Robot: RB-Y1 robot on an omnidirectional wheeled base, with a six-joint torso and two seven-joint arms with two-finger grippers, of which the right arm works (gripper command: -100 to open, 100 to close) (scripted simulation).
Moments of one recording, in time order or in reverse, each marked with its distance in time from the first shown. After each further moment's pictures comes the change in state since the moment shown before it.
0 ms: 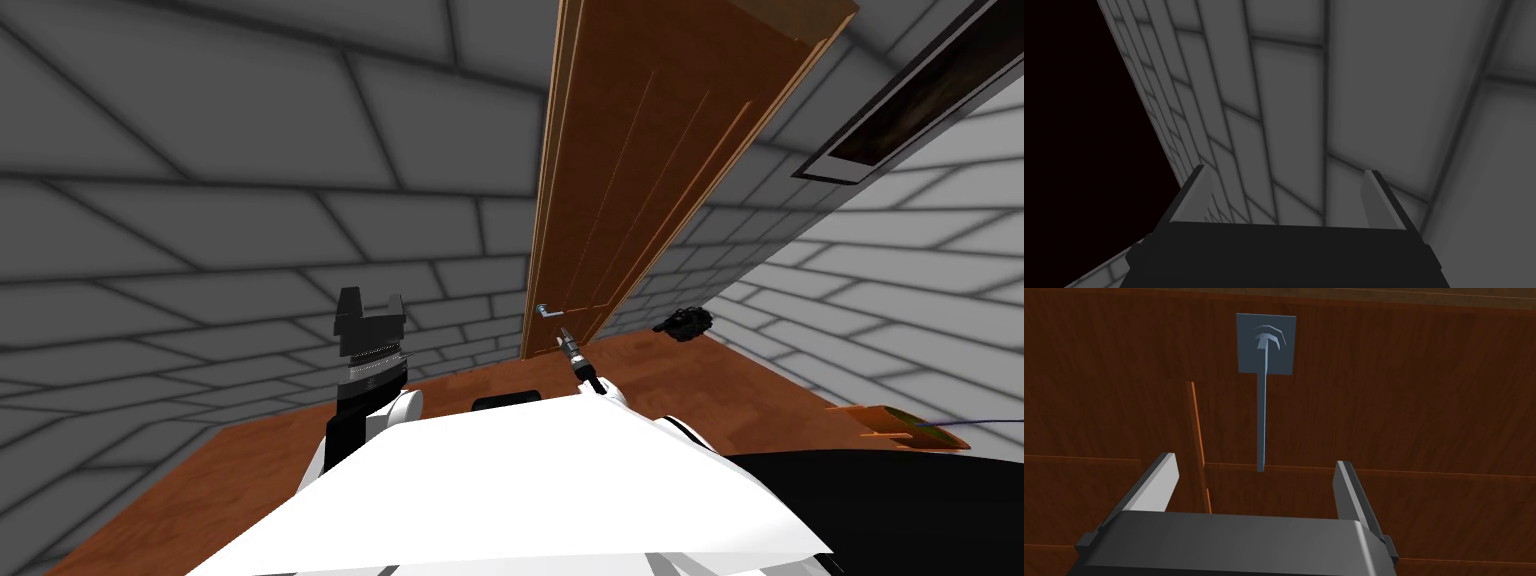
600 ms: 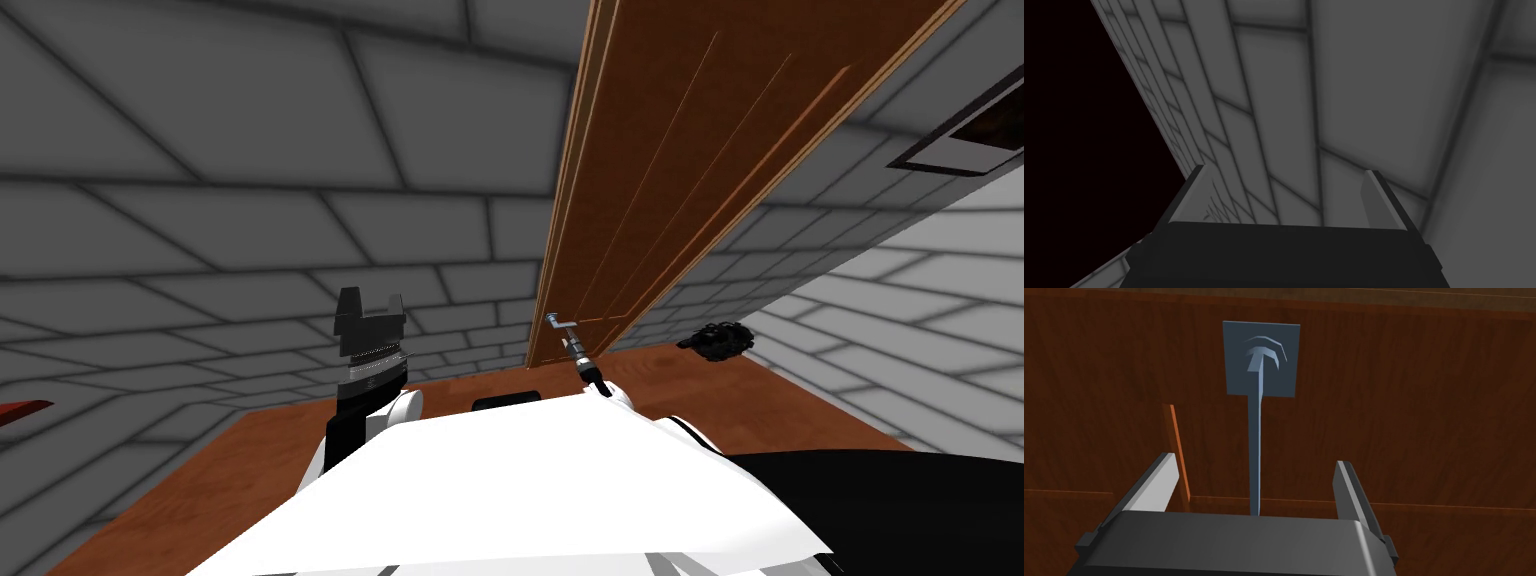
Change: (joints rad) arm -0.002 -0.018 -0.031 0.059 -0.023 -0.032 -0.008
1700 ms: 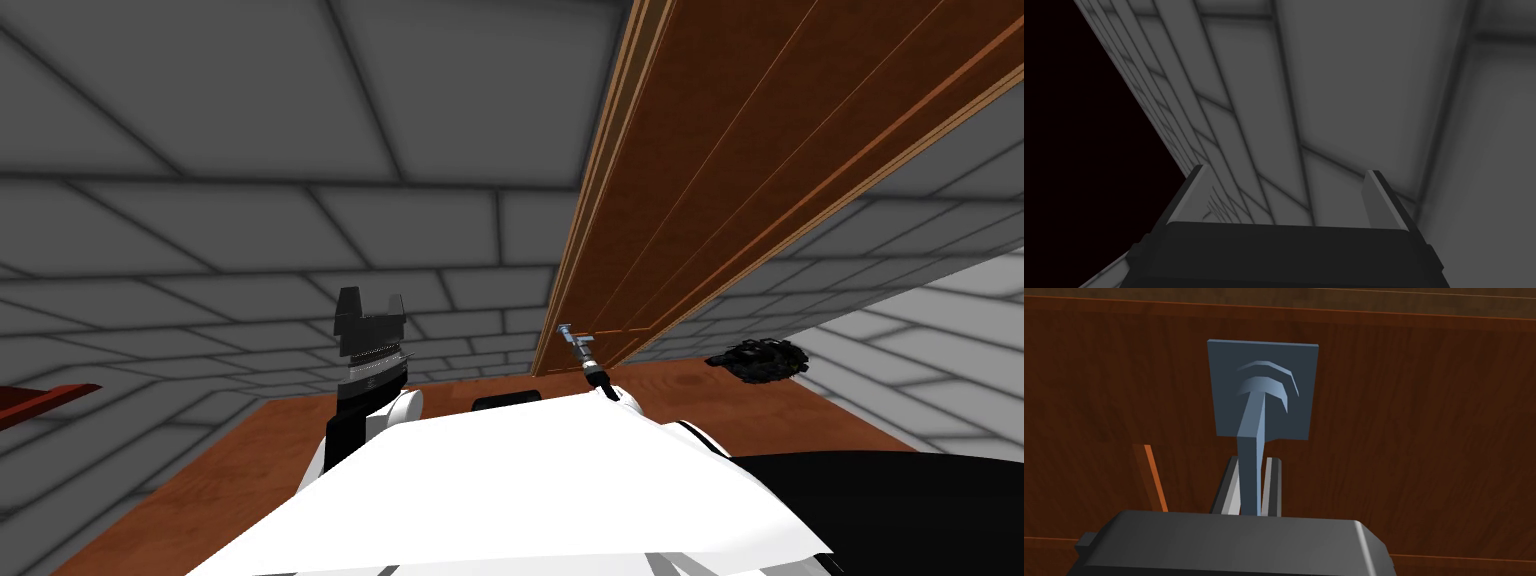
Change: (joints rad) arm 0.023 -0.024 -0.031 0.018 -0.025 -0.015 -0.011
